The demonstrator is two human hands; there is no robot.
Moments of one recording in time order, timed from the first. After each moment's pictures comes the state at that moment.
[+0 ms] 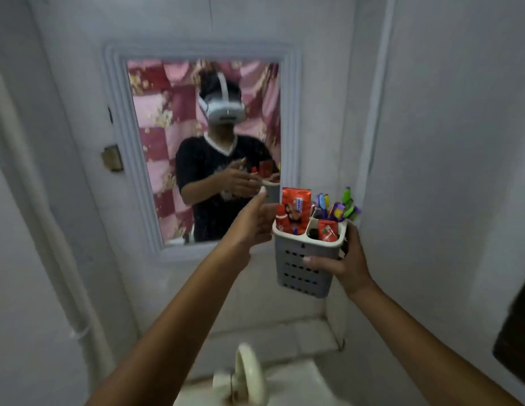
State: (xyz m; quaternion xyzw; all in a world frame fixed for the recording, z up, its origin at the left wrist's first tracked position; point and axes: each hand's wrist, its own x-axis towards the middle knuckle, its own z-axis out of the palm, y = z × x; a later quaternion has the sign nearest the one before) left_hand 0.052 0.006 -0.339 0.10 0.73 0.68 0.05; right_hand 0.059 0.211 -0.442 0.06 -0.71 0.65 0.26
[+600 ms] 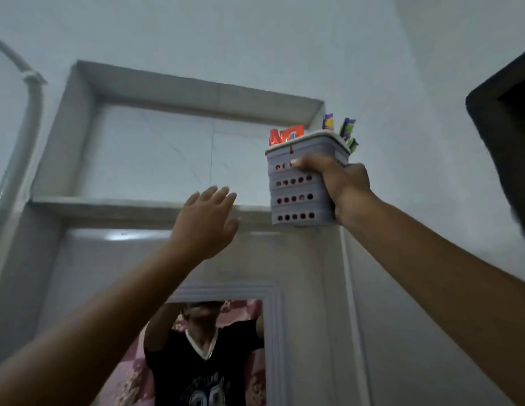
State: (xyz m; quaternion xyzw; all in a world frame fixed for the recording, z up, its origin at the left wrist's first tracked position) left_hand 0.016 -0.030 0.017 0.21 0.78 0.00 -0.59; right_hand 0.077 0.196 0.066 0.12 -0.57 0.65 0.48
